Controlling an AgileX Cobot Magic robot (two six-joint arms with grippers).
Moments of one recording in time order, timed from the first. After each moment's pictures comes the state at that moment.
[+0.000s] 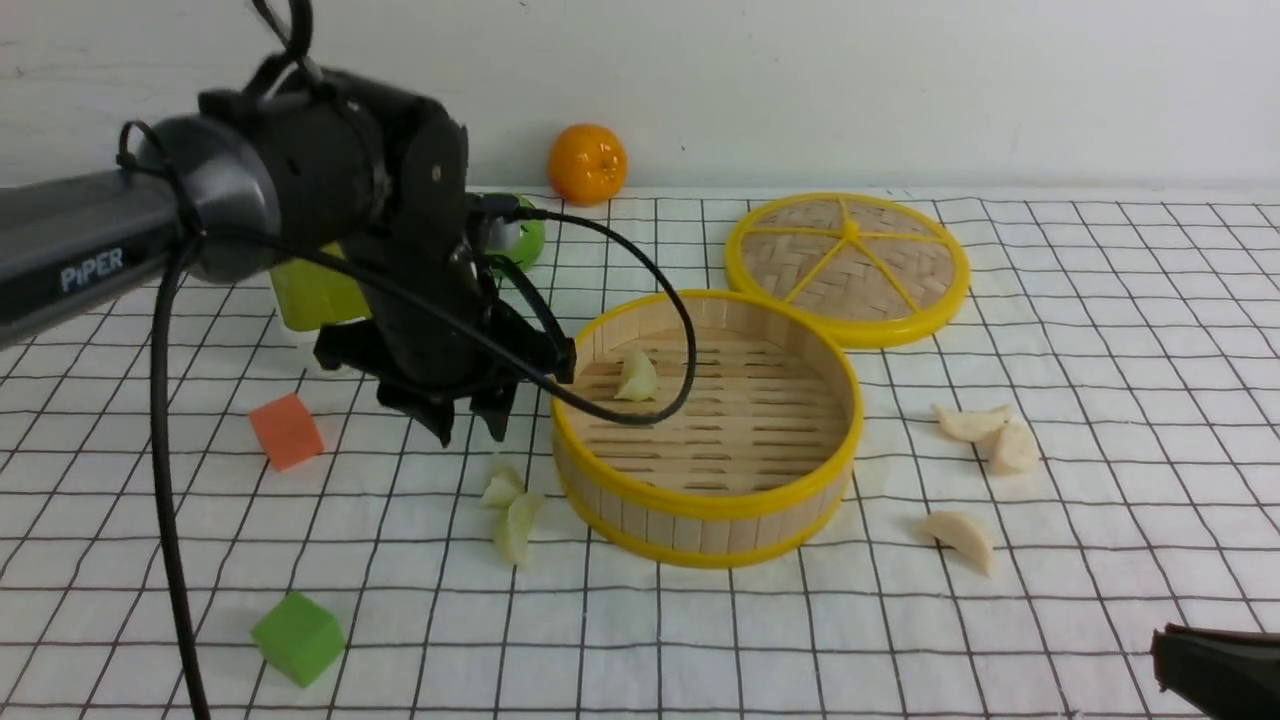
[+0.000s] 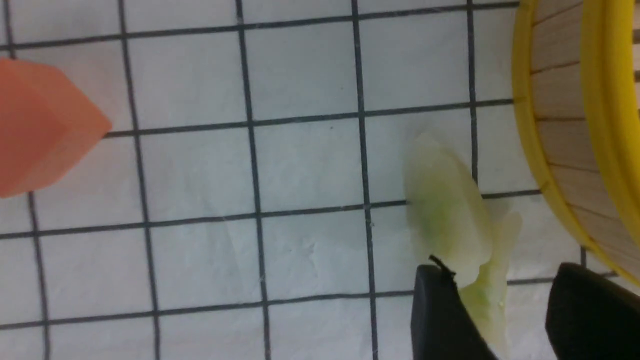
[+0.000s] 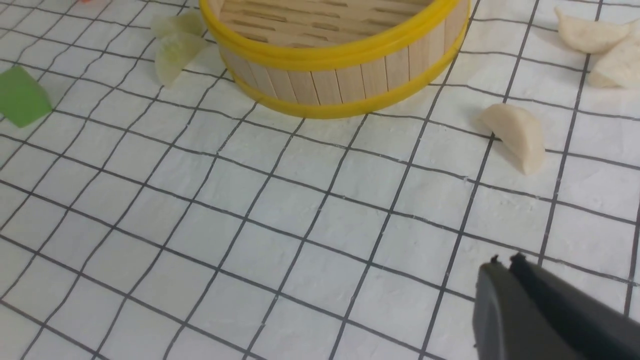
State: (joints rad) right arm 0.01 0.68 -0.36 0.89 0.54 -0.82; left arm -0.40 1.94 -1.58 0.07 0.93 -0.37
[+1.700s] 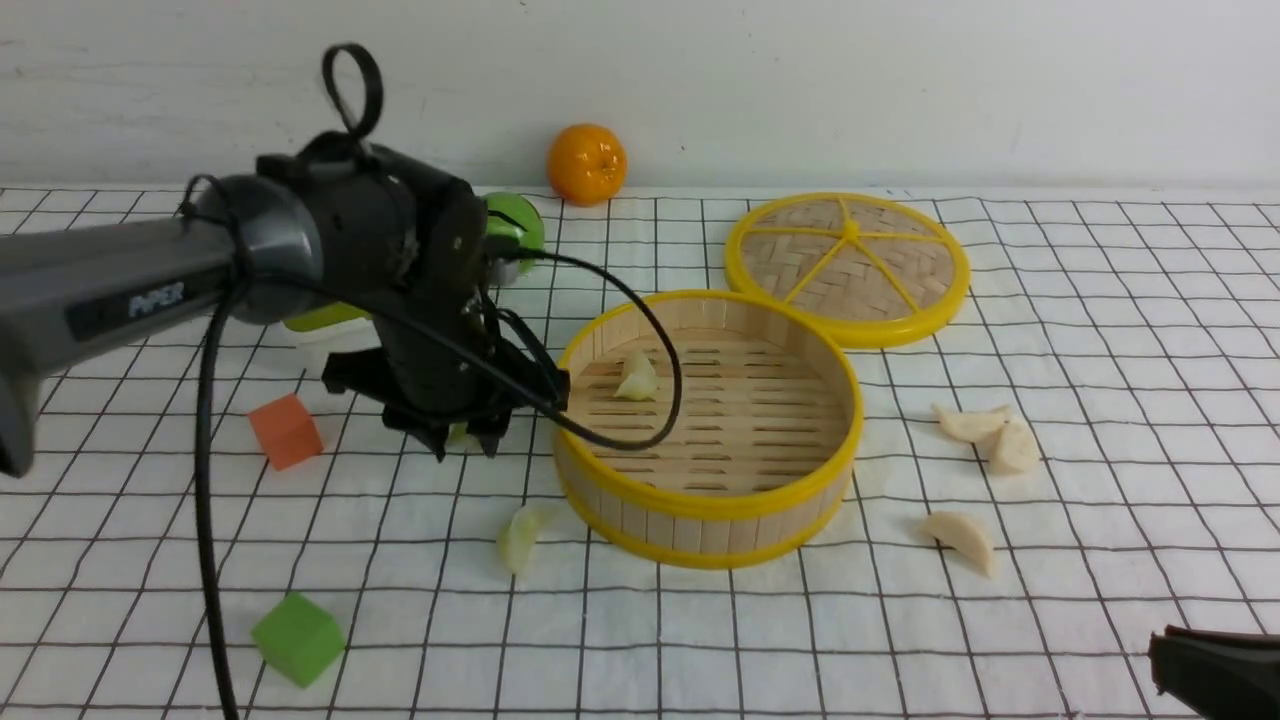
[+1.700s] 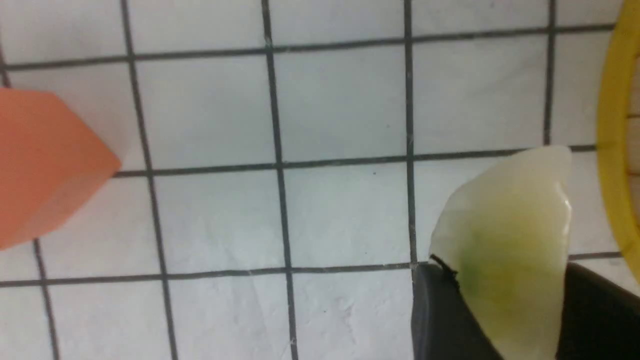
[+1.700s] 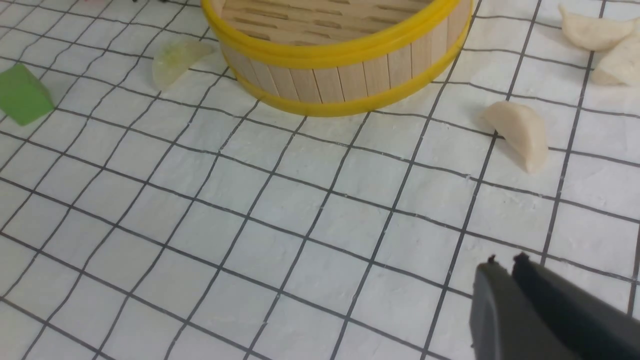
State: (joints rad) right arm 0.01 0.68 -0.36 0.89 0.55 -0.82; left arm -0.40 1.97 -1.56 0.16 0.86 -0.41
